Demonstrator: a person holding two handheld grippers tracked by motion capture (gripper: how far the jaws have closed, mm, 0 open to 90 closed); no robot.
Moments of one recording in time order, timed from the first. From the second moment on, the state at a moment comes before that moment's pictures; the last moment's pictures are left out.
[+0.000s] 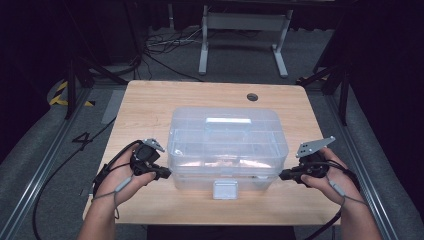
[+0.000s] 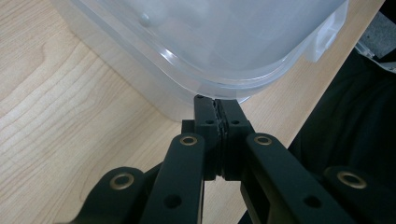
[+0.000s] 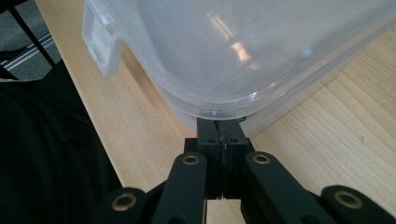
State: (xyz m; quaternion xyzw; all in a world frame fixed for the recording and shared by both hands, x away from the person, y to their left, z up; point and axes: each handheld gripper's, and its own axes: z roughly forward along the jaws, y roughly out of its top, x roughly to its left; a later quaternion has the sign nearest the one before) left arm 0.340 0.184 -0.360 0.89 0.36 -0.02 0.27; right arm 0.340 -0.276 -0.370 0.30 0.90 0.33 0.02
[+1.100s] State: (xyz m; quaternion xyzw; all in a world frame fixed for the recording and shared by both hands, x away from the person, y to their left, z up) left arm 0.340 0.187 -0.365 0.89 0.37 -0.04 0.25; right arm 0.341 -0.281 -0.376 0.29 0.90 0.31 0.00
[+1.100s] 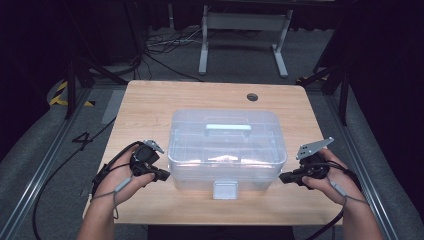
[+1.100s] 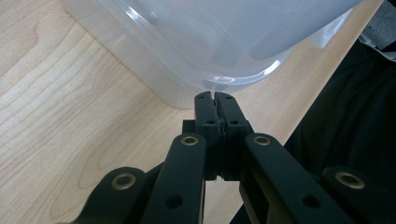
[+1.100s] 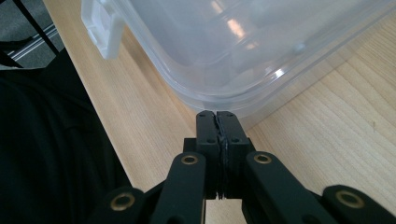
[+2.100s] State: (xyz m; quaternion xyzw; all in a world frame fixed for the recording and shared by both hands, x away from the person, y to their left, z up) left arm 0.327 0.219 -0.365 0.86 0.41 0.02 0.31; right arm 0.353 -0.305 -0.347 0.32 0.86 0.39 0.05
